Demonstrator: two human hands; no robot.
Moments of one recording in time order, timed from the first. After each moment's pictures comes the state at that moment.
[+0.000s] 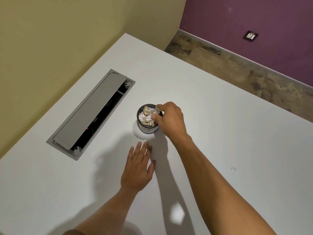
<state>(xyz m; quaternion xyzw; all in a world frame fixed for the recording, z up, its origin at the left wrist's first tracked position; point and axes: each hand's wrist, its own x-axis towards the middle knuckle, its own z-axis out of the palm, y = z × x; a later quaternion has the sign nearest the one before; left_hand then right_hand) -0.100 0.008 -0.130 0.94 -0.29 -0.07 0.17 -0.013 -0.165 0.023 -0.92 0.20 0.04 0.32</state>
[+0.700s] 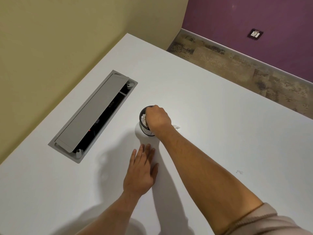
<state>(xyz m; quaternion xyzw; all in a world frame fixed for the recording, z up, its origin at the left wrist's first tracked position) -0.098 0.010 -0.133 0.93 -0.29 -0.09 0.18 0.030 -0.131 0.006 -0.97 0.10 0.19 0.15</state>
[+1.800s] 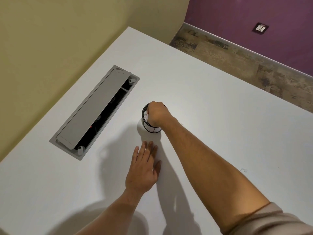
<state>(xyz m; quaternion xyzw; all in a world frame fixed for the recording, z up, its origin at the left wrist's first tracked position) -0.099 0.009 -0.129 0.94 -0.29 -0.09 0.17 0.044 -0.133 0.003 -0.93 0.12 0.26 0.22</state>
